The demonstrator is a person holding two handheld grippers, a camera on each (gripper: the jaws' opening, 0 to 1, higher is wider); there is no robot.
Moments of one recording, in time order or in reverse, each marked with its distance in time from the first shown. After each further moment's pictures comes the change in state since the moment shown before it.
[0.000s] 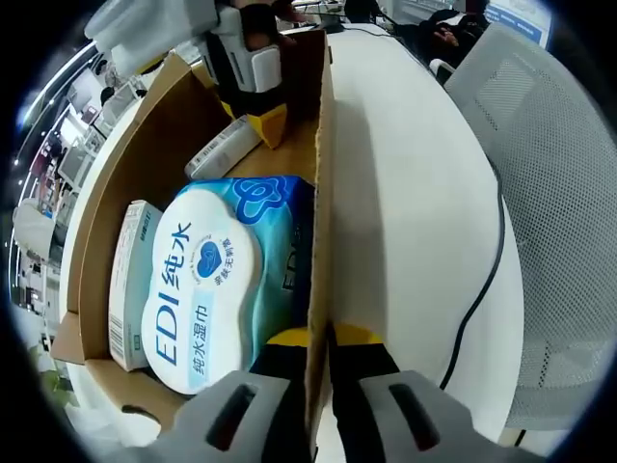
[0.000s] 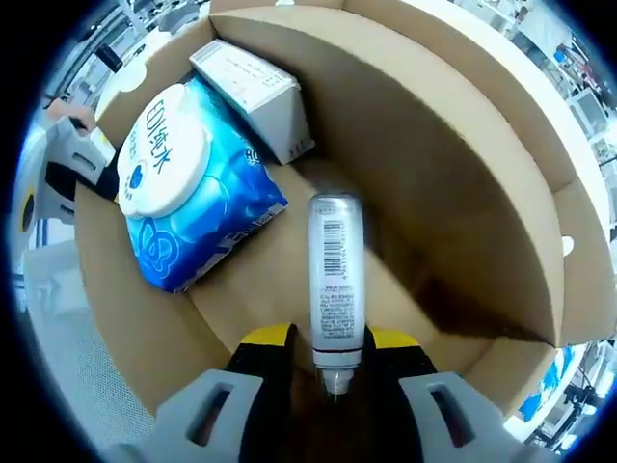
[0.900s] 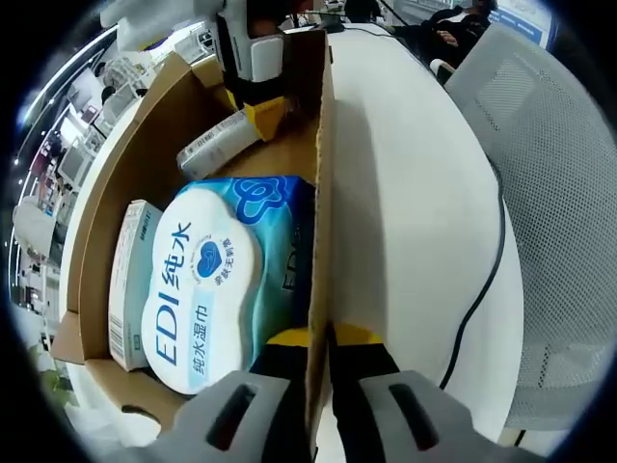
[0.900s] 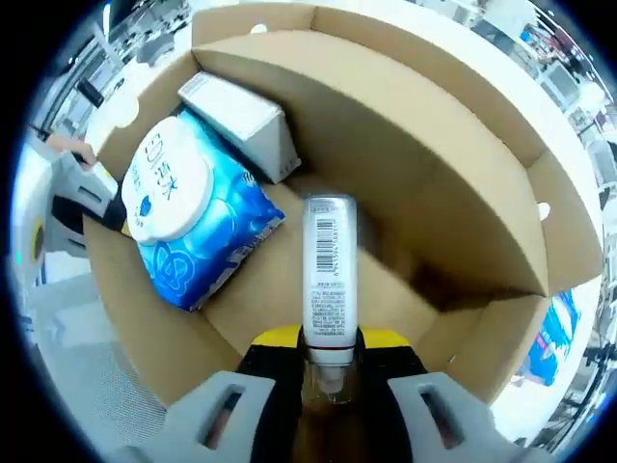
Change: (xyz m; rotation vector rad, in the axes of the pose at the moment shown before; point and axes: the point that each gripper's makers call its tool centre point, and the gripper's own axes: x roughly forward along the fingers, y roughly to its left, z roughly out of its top) left arm 0.000 0.000 0.000 -0.001 0.001 0.000; right arm -0.022 0.007 0.000 0.186 -0.130 -0.006
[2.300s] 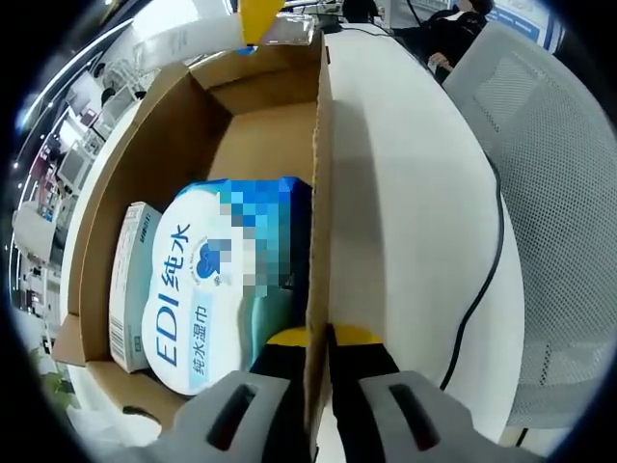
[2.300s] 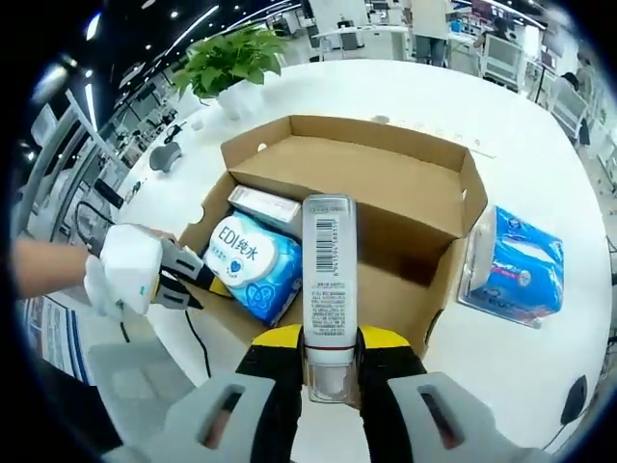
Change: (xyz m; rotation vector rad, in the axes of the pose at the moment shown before) left arm -0.001 0.002 0.000 0.012 -0.002 0.000; right arm -0.091 0.018 0.001 0.238 -0.302 0.098
